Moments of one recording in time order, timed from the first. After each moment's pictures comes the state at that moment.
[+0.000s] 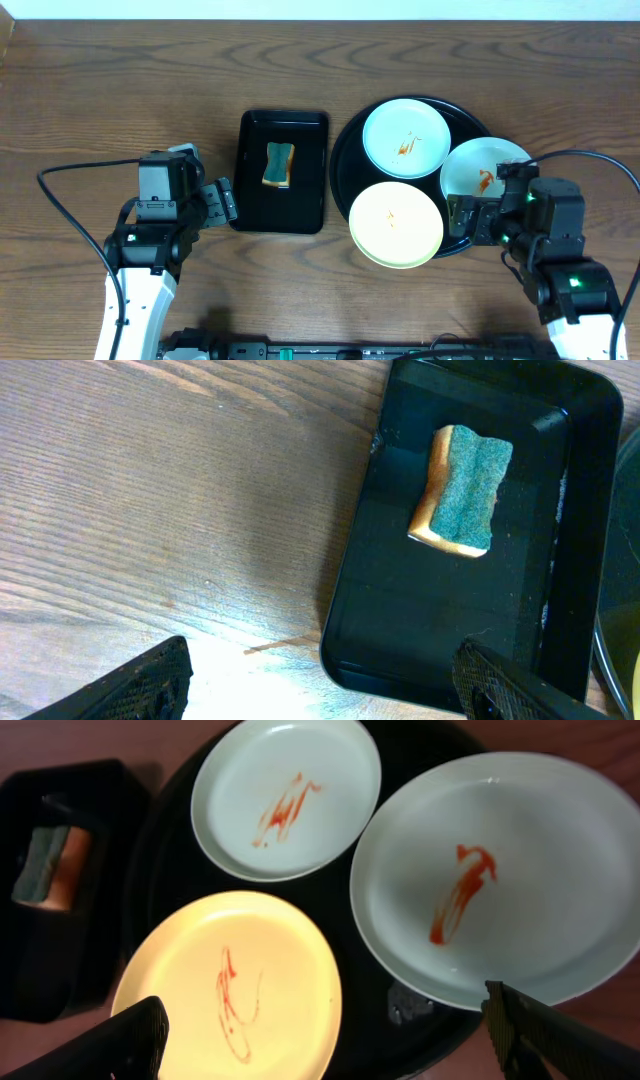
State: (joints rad) left arm -0.01 1.03 0.82 -0.77 0.02 -0.25; right arm 0.08 0.84 0.72 -0.70 -0.17 0.20
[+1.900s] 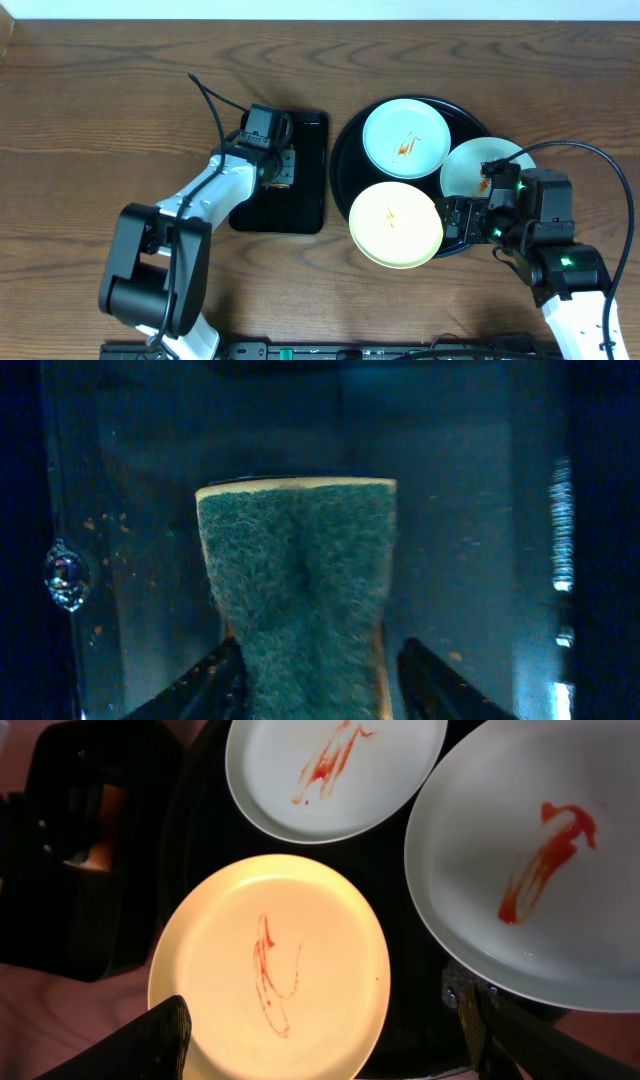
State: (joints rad) left arm -0.29 1.80 1.02 -0.37 0.03 -0.20; right arm 0.08 0.94 0.72 -0.70 -0.30 0.21
